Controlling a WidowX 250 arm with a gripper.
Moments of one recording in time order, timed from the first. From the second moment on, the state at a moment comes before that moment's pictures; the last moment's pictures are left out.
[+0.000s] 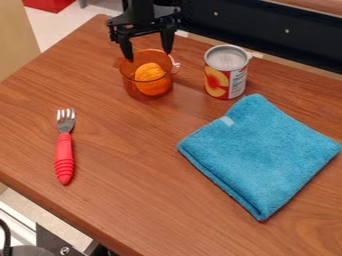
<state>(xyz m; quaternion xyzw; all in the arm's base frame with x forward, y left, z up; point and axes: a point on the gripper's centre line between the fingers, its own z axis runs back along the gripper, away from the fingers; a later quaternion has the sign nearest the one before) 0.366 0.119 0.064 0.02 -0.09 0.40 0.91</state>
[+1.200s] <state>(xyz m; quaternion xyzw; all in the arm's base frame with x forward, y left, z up) 0.370 0.114 0.033 0.05 -0.11 0.43 0.89</state>
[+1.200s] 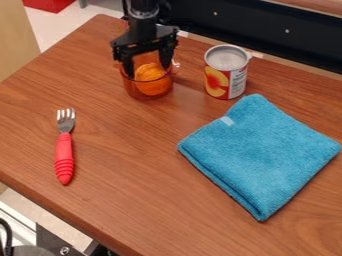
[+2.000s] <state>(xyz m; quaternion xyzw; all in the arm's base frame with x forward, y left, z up) 0.374 0.111 0.015 0.07 -0.11 0.46 0.88</state>
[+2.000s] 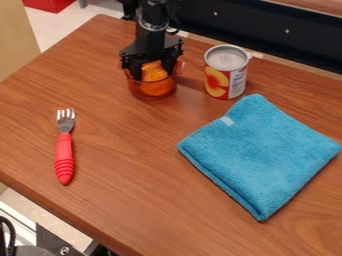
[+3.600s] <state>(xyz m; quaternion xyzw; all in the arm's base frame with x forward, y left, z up) 0.329 0.088 0.104 0.04 -0.13 0.37 0.92</state>
